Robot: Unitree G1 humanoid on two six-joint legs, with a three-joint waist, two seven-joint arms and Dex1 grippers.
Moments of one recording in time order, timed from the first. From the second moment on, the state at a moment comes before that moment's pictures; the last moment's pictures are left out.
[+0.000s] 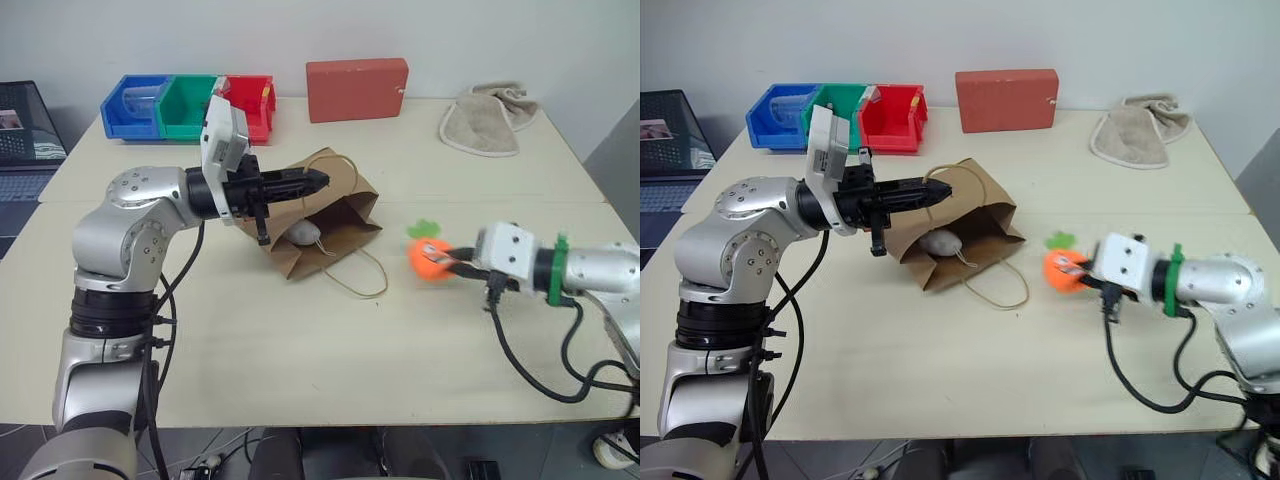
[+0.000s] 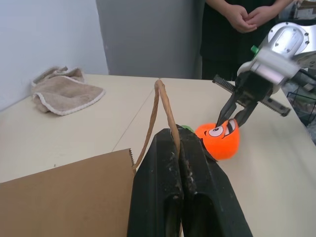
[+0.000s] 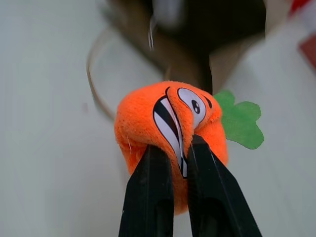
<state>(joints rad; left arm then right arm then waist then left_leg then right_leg) -0.79 0.65 0.05 -0.04 -0.61 0.59 -1.12 -0.40 -0.87 0.04 -0.48 0.24 0.41 1.00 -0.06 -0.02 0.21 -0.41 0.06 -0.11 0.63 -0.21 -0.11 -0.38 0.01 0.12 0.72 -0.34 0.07</state>
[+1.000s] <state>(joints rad) -0.83 0.64 0.07 -0.03 -0.67 0.65 -1.12 -0.79 -0.35 0.40 0.07 -0.20 0.29 0.67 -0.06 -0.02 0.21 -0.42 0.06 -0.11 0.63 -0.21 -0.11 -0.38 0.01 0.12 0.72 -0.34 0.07</state>
